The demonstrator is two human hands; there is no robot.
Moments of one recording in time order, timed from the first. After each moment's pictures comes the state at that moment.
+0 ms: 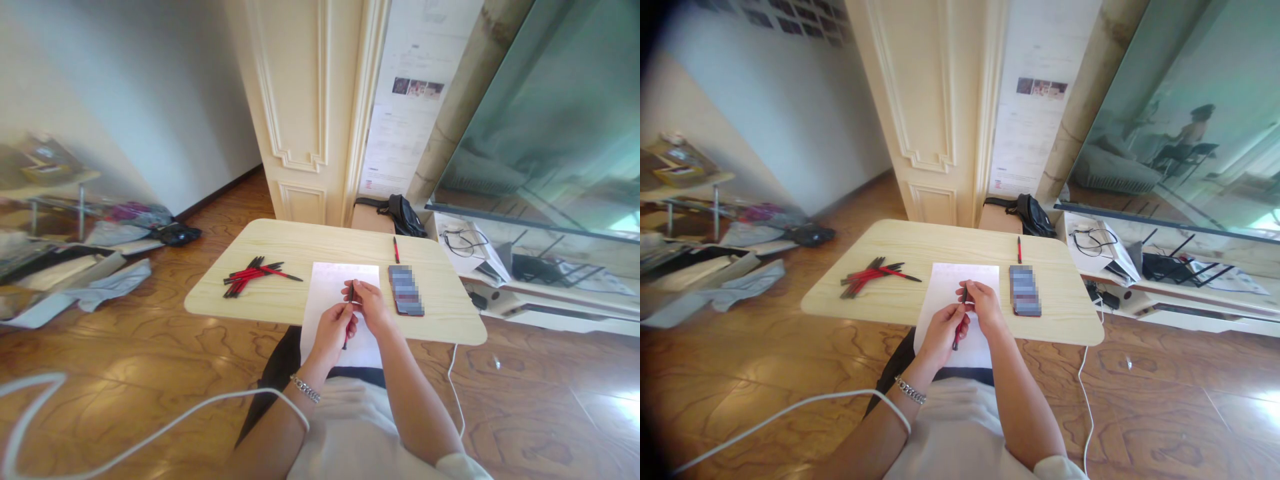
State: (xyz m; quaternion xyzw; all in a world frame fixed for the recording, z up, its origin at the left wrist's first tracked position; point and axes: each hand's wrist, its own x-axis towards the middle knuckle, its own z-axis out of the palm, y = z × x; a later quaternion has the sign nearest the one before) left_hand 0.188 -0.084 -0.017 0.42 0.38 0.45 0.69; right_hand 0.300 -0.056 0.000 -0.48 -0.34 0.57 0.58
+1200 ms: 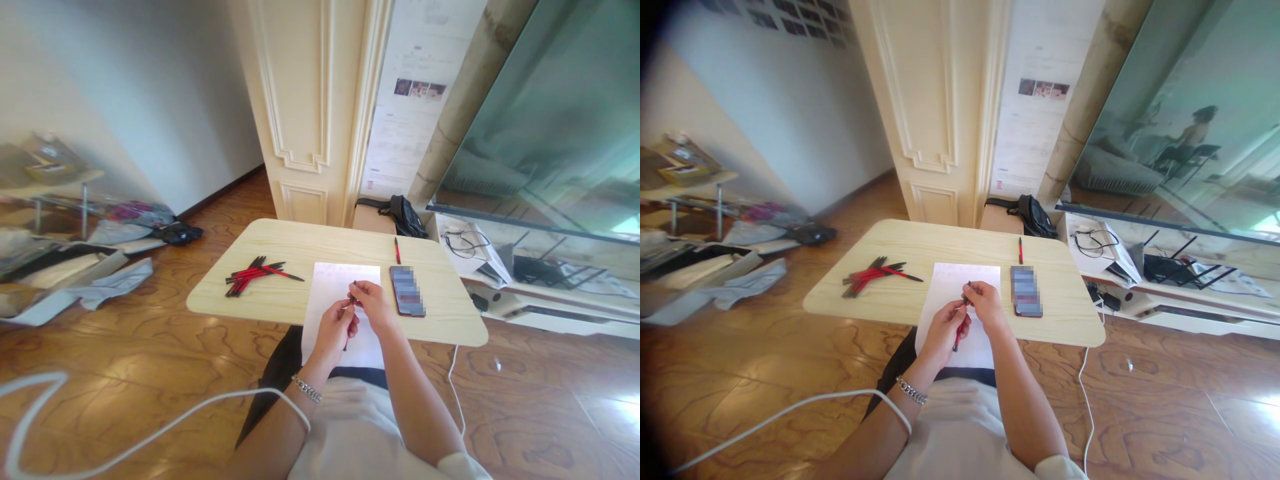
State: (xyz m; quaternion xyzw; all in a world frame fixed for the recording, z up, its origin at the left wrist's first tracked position) left_hand 0.188 -0.084 -0.012 0.41 0.37 0.46 0.69; right_hand 0.305 -0.054 -0.001 -0.52 -0.41 0.50 0.56
